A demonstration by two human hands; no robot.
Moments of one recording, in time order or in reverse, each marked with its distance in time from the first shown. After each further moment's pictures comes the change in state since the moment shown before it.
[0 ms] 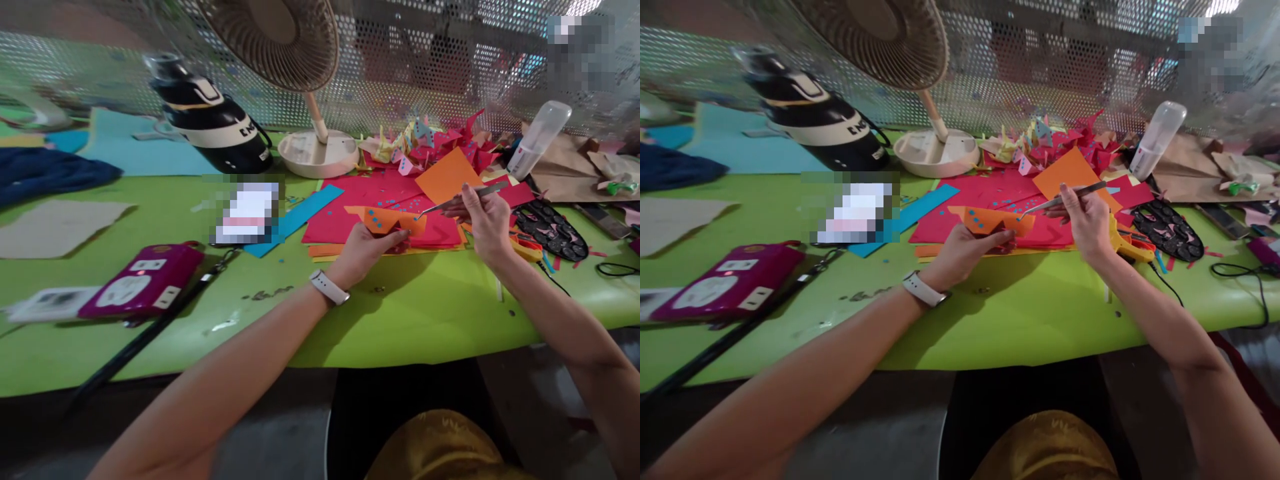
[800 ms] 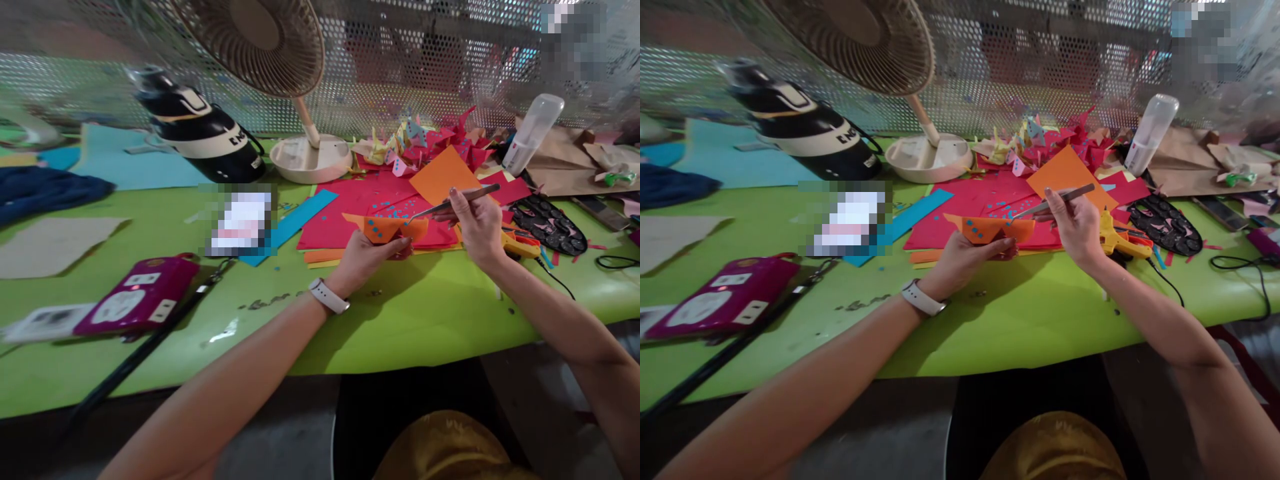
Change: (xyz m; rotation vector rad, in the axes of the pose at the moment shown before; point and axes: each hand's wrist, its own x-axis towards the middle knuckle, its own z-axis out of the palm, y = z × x) left_hand -0.005 0.000 0.005 0.039 -0.074 0.010; right_hand -0.014 -0.011 0.009 -0.006 0.034 -0.004
